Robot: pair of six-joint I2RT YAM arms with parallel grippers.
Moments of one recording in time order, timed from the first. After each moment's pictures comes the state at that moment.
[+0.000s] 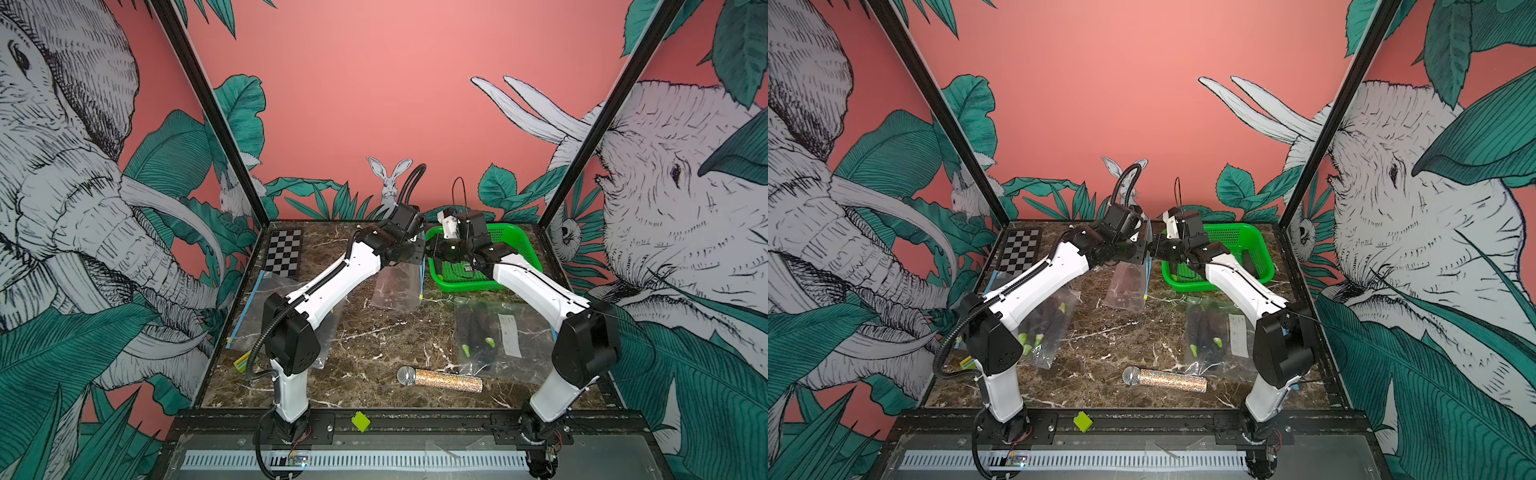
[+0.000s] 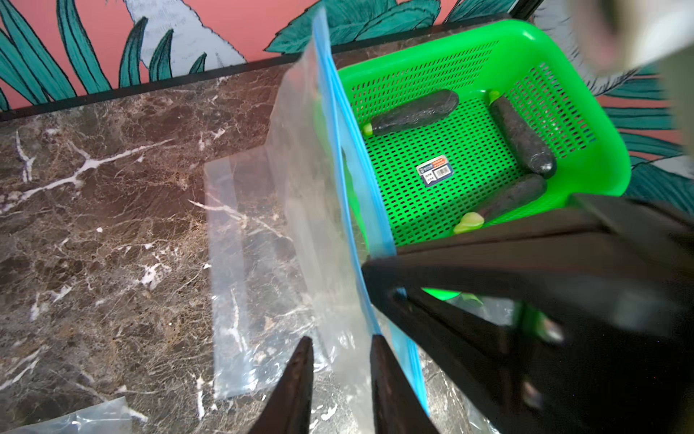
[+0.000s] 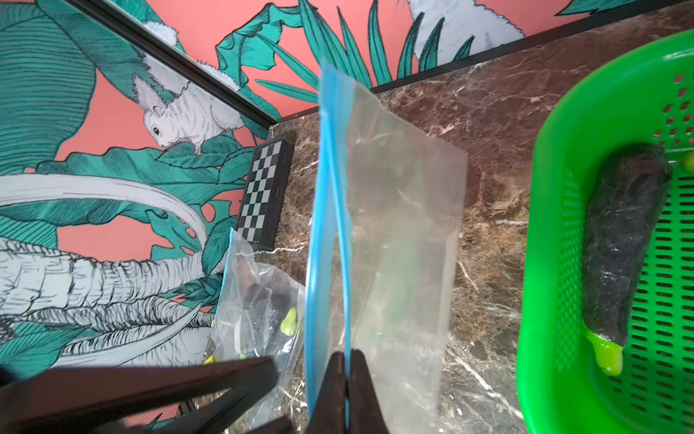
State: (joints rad) left arm -0.75 1.87 1.89 -0.84 -0.12 -0.33; right arm 0.46 1.69 1.44 -0.32 -0.39 0.58
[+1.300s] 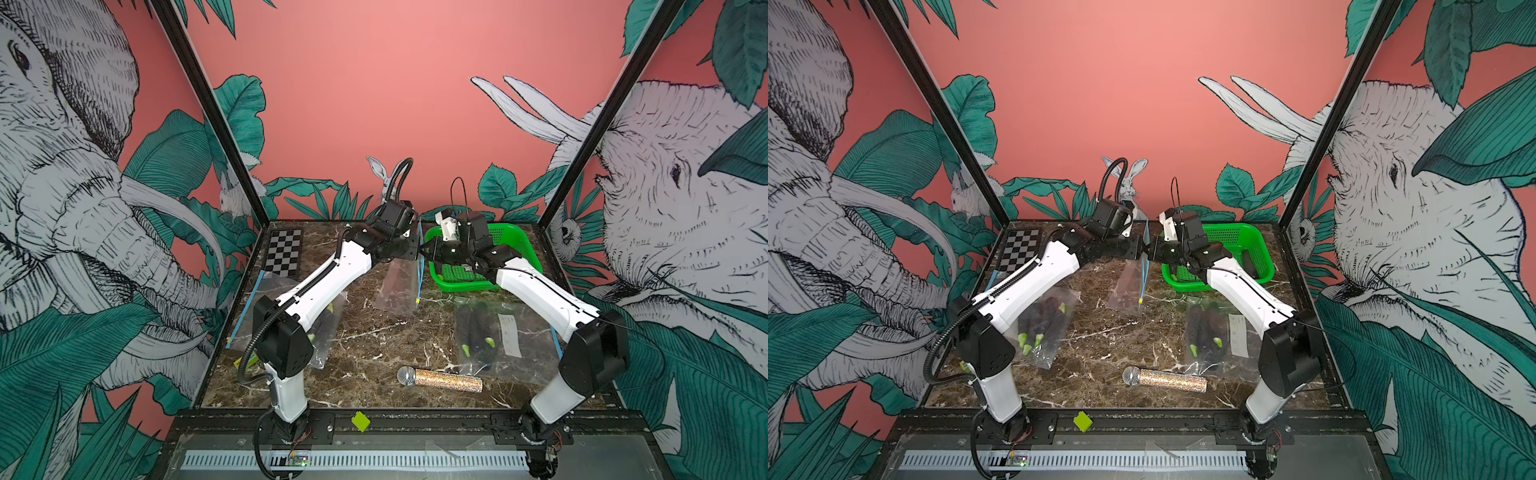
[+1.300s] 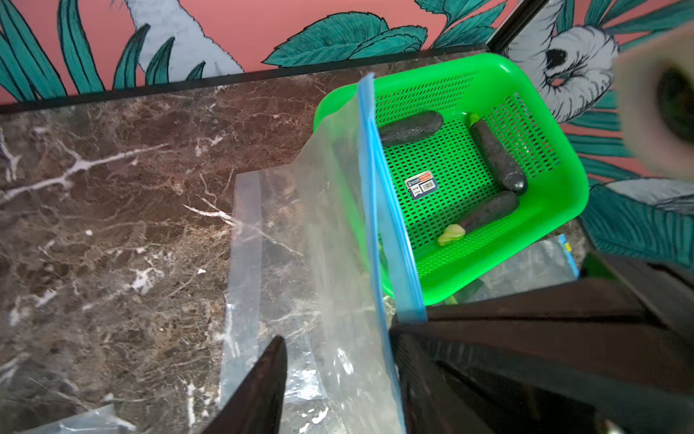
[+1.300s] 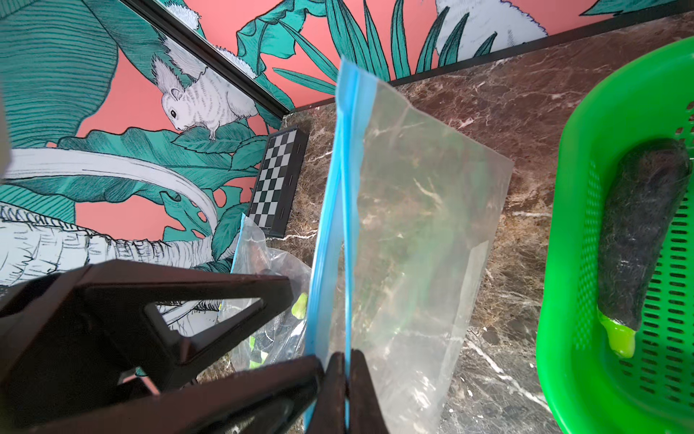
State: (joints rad) left arm -0.71 1.82 1.85 -0.79 -0.04 -0.35; right arm 0.50 1.64 1.42 -0.35 -0.39 0.56
